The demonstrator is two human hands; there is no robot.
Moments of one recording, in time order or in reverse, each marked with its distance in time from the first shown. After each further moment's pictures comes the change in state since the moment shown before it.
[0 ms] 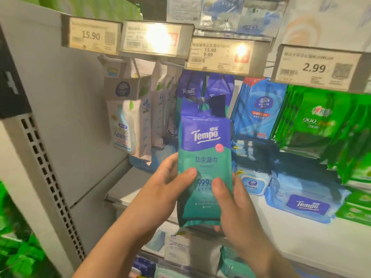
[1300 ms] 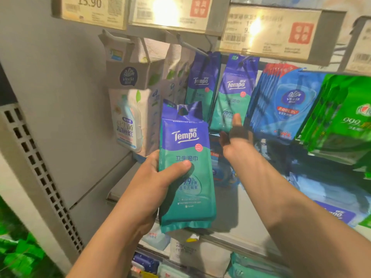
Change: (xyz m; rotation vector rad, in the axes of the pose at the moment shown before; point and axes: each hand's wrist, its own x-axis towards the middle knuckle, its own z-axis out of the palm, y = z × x) left_hand 0.026 0.002 -0.038 -0.086 0.274 -0.180; right_hand 0.212 0.001 0.021 0.338 0.573 0.337
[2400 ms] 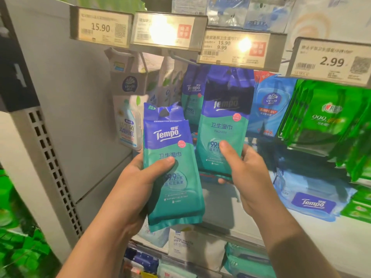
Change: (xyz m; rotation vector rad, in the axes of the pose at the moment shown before) left_hand -0.047 0.018 0.007 -0.073 0.080 0.001; right_hand -0.120 0.005 -0.100 -0.375 -0.415 -0.364
